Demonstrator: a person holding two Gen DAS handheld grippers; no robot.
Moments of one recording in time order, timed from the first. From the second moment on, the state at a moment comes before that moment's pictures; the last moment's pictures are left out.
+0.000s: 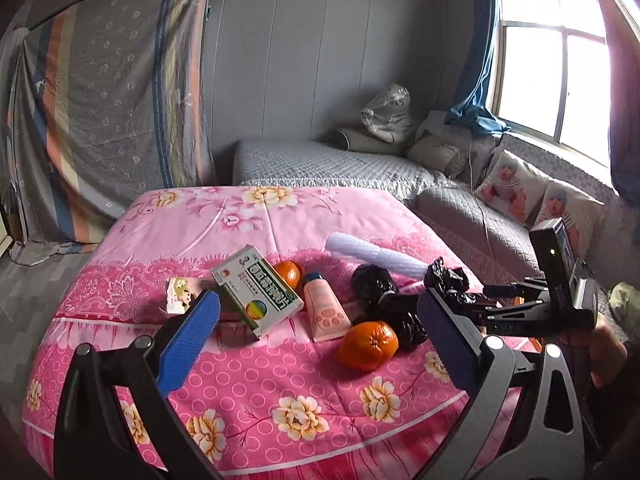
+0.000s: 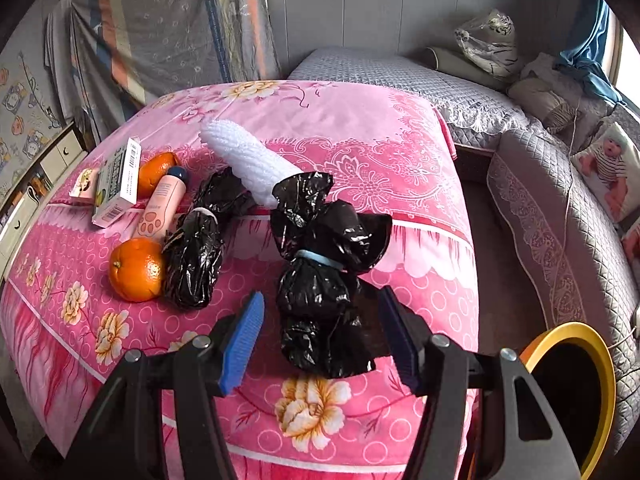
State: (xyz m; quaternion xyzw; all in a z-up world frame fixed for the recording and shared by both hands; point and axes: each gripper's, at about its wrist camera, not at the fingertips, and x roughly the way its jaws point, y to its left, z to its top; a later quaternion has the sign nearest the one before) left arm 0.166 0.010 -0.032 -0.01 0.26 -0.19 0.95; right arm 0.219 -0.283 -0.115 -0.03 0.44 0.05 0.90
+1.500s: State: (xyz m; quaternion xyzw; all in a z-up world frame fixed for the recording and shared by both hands) left arm 0.285 -0.161 -0.119 0.17 0.44 -0.20 0.86; right arm 0.107 -0.385 -0.076 0.19 0.36 0.13 0.90
